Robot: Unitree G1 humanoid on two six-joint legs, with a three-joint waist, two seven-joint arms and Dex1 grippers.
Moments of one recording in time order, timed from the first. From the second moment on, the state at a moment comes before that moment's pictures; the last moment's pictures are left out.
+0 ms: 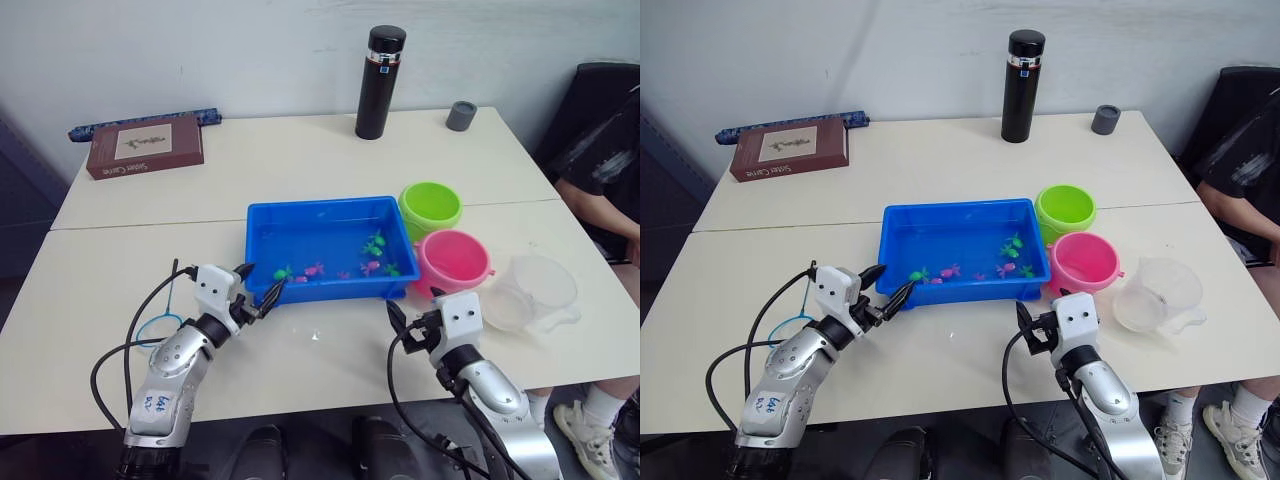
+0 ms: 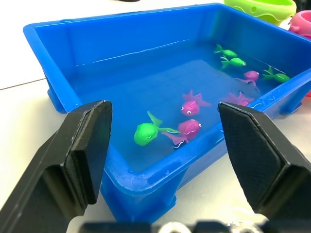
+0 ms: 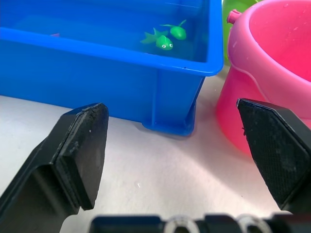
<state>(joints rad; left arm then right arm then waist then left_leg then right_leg) -0.03 0.28 0.05 -0.25 -0.27 0.26 -0.37 0.17 -0.21 0.04 -0.51 0.09 0.39 0.22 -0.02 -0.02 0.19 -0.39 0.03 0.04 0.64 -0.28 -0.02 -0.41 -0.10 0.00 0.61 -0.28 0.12</state>
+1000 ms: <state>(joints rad) -0.29 0.37 -0.13 -0.35 -0.45 0.45 -0.70 0.33 -0.21 -0.39 -0.91 -0.01 0.52 0.07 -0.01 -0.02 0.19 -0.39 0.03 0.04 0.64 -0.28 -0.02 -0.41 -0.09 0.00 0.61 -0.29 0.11</state>
